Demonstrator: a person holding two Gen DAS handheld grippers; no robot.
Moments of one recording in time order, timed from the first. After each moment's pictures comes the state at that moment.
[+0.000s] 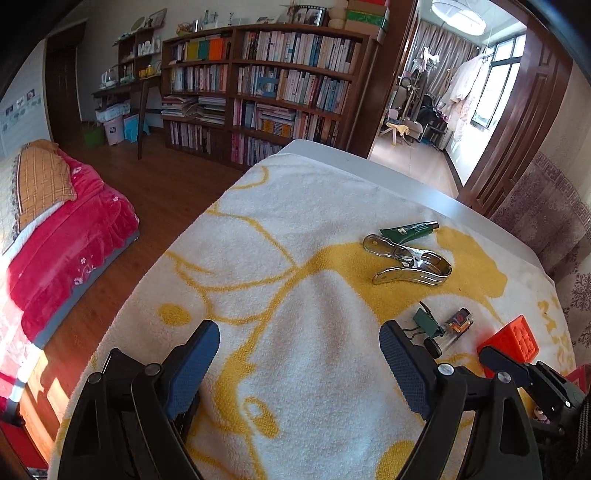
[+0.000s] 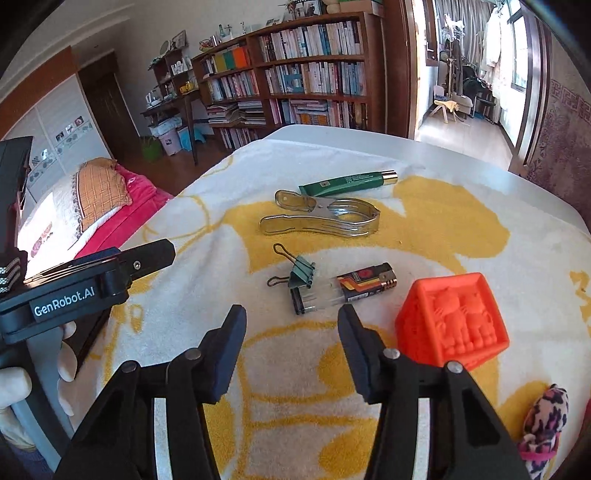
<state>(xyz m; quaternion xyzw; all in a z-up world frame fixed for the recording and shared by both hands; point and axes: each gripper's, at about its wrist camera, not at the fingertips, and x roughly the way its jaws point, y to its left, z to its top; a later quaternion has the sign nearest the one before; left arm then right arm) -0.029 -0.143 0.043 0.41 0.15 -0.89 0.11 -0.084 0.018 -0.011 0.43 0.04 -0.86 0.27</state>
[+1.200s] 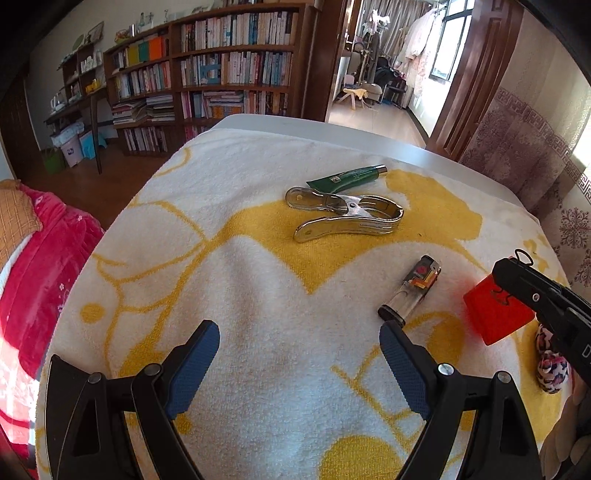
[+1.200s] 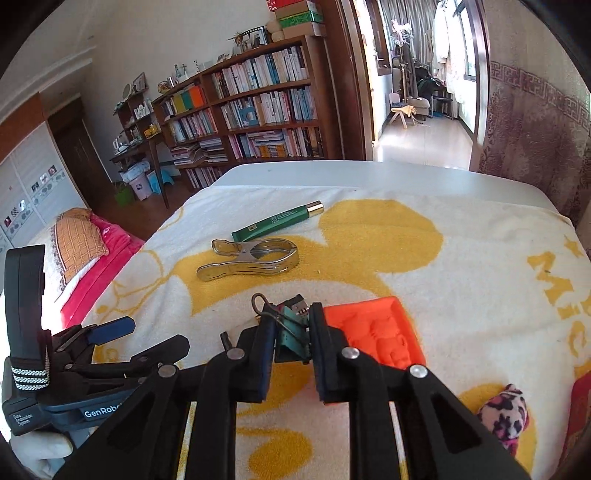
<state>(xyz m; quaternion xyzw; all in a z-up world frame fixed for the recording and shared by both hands) -0.056 -0.068 0.023 0.46 0.07 -0.88 0.03 -0.087 0.098 0.021 0.39 -0.03 -0.90 0.20</state>
